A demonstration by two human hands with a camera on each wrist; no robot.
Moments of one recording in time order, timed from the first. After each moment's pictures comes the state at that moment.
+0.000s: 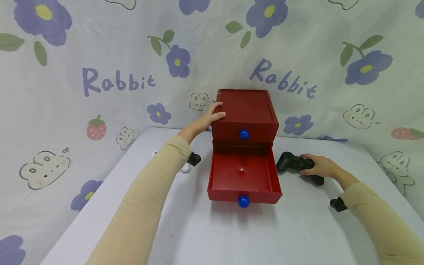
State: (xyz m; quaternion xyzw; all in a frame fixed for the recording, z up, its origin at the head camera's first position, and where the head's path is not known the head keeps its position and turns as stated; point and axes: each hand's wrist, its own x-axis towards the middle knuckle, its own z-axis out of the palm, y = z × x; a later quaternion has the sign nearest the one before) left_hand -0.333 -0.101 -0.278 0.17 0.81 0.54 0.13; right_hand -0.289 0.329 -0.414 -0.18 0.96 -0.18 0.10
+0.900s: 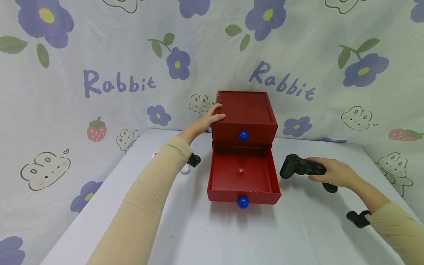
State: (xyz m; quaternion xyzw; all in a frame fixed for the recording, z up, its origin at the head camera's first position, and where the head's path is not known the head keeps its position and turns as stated) left_hand -0.332 -0.104 -0.278 0.17 0.82 0.54 0.13; right_hand -0.229 0.322 -0.365 -0.20 0.97 -0.12 0.00
